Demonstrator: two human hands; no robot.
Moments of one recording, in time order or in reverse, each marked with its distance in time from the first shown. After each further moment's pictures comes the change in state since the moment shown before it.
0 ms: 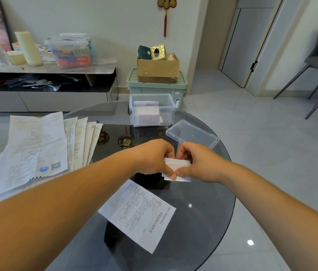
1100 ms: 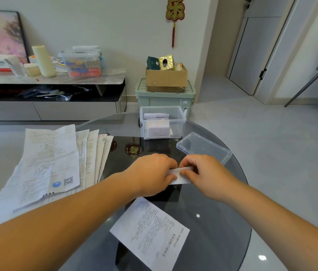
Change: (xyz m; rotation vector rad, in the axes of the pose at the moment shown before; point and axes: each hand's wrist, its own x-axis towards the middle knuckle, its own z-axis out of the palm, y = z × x) left_hand -0.019 -0.024 -0.007 0.373 0.225 0.158; right_hand 0.008 -0.016 0.008 -0.073 0.156 -0.083
